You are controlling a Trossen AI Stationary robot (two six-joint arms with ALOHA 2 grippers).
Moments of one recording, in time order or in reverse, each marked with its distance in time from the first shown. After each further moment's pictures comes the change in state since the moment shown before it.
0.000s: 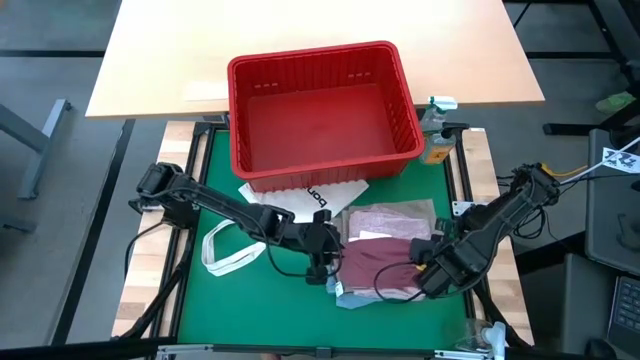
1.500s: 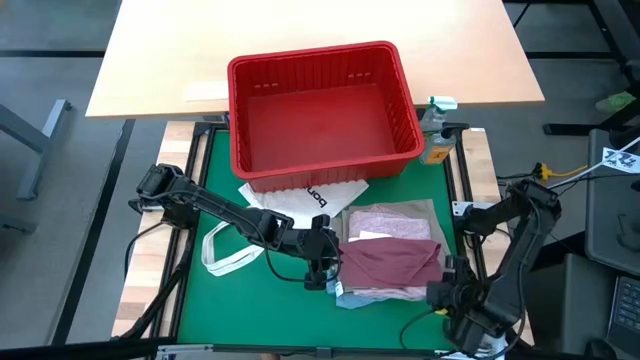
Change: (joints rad) left arm -0.029 0.007 0.000 -0.005 -0.012 -0.050; right arm 0.333 0.131 0.040 0.131 0.035 0.192
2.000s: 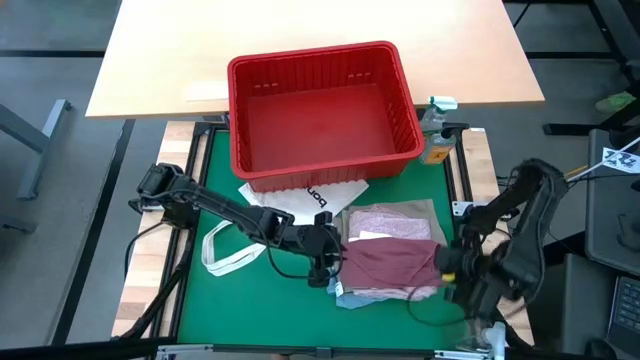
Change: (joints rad) left arm 0.016 0.000 0.000 0.052 -0.002 0.009; right arm -0.050 -0.198 0.013 -0.140 0.170 0.072
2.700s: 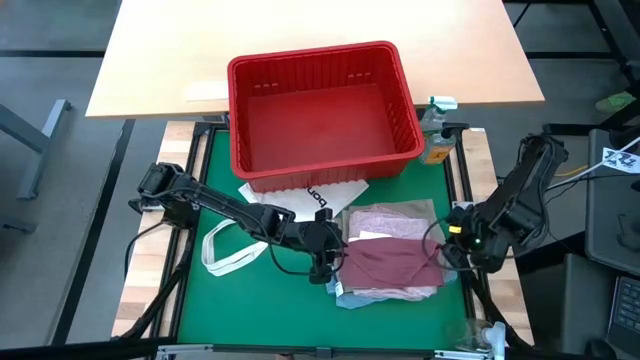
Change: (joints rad) left arm 0.020 0.000 0.000 0.000 -0.001 0.002; right arm -0.035 -0.572 -0.554 0.282 -0.021 0.498
